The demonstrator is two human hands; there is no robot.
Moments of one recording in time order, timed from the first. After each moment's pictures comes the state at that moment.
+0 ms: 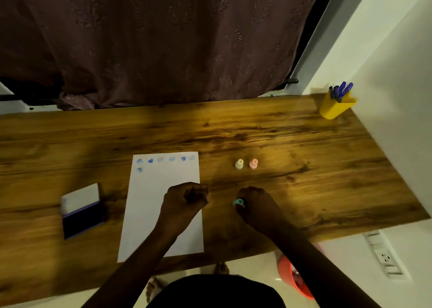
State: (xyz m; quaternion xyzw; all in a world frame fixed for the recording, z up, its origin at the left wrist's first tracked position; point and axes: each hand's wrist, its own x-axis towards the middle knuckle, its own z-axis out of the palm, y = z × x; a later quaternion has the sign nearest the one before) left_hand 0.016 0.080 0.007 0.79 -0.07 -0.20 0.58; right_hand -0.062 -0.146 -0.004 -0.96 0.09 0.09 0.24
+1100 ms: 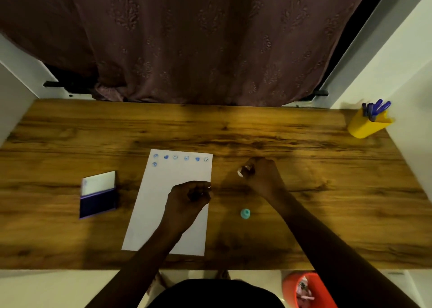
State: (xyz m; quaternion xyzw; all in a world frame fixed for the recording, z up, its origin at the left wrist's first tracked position) left_hand 0.014 0.074 0.010 0.78 -0.01 -0.15 0.61; right_hand 0.042 -0.169 0.007 -0.94 0.16 0.05 0.31
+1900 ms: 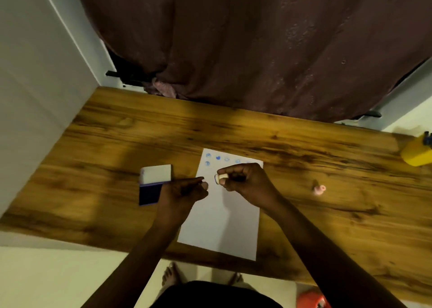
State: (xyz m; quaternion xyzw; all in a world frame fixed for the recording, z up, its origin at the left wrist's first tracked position) left_hand 0.029 0.224 0.022 0.67 0.07 -0.07 0.74; right_hand 0.058 0.018 0.048 -0.82 0.03 0.13 0.55
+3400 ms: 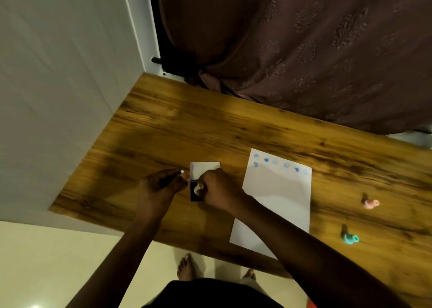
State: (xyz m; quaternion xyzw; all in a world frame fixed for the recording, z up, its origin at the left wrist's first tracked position) left_hand 0.049 0.404 0.000 0.67 0.15 -0.01 0.73; right_hand 0.095 0.227 -0.003 -0.95 -0.14 0.19 0.20
